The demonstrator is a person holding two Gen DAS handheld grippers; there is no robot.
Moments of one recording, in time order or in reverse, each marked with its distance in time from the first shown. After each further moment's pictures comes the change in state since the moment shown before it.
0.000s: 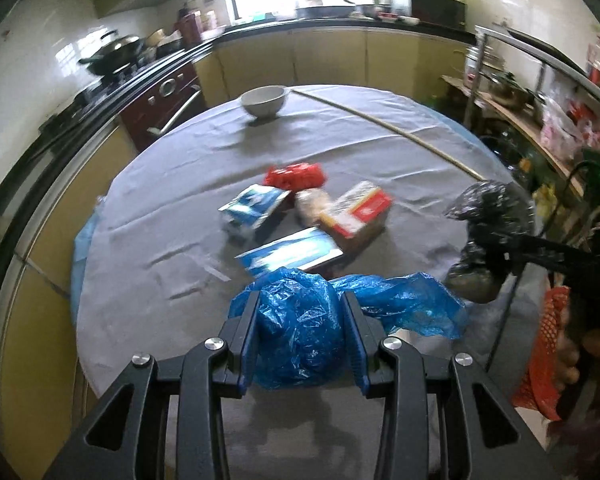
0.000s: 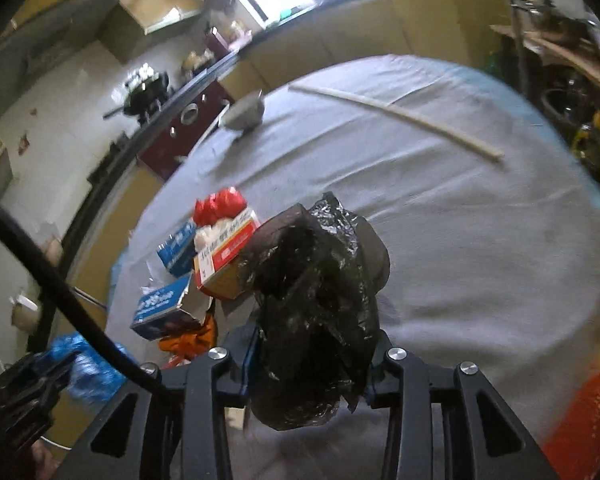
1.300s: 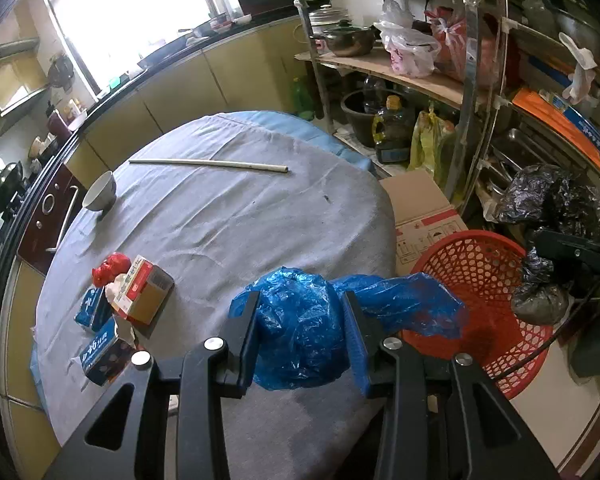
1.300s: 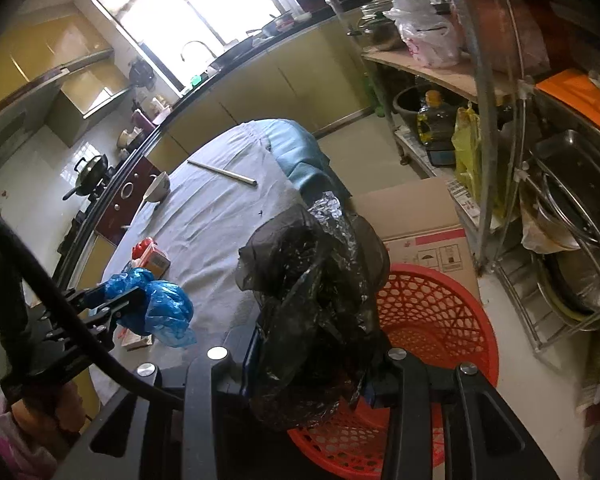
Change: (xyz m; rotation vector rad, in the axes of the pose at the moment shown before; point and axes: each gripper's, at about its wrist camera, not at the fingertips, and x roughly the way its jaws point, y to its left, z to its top) left arm -0.016 -0.231 -0.001 0.435 -0.031 -0.156; right arm -0.222 -0.154 -0.089 0.201 -0.141 -0.174
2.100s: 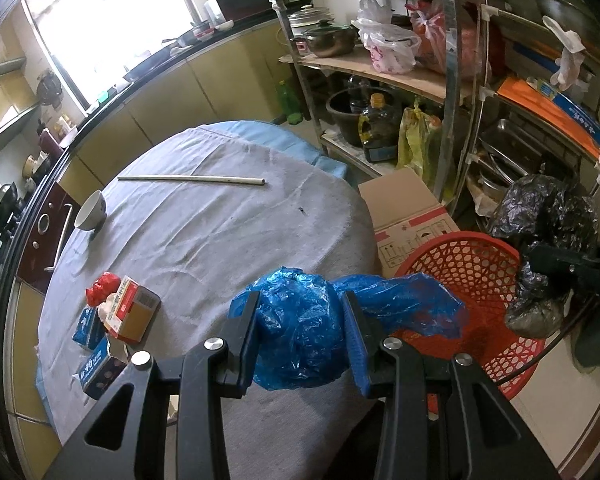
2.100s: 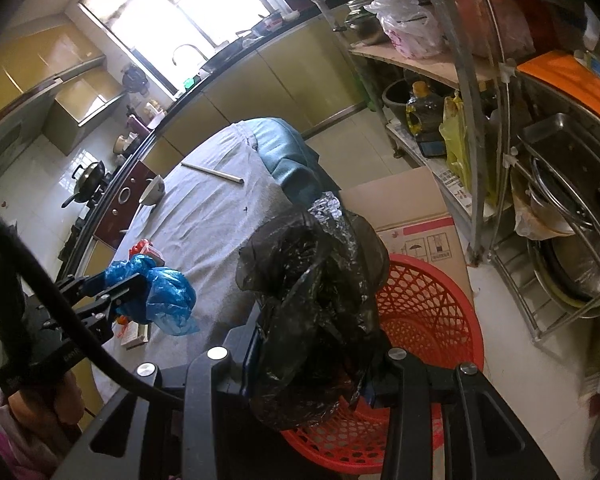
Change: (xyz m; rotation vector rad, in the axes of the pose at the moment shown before) left arm 0.003 -0.028 0.013 0.055 -0.001 -0.002; right arm -0.002 -0.024 -0.005 0.040 0.013 0.014
